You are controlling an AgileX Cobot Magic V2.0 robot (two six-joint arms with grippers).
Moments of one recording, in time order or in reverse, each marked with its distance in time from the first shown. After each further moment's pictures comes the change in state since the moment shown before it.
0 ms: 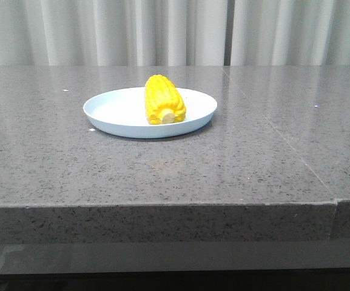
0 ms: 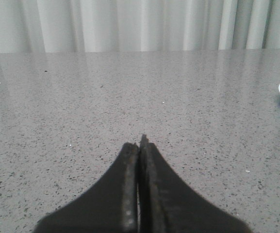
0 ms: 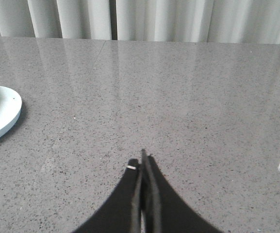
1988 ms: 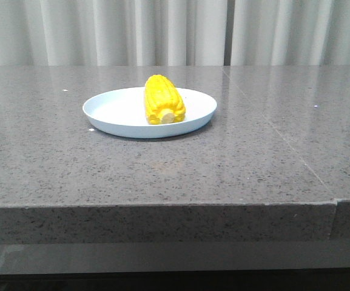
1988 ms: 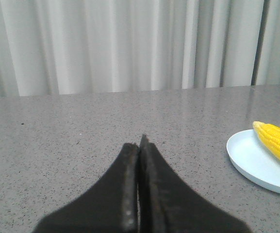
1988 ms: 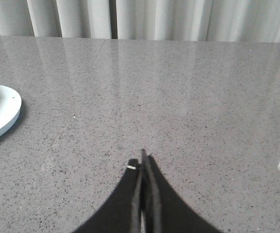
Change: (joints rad) left arm -0.145 0.128 -0.430 0.089 0.270 -0.082; right arm 0.001 0.000 0.000 0.000 0.003 0.001
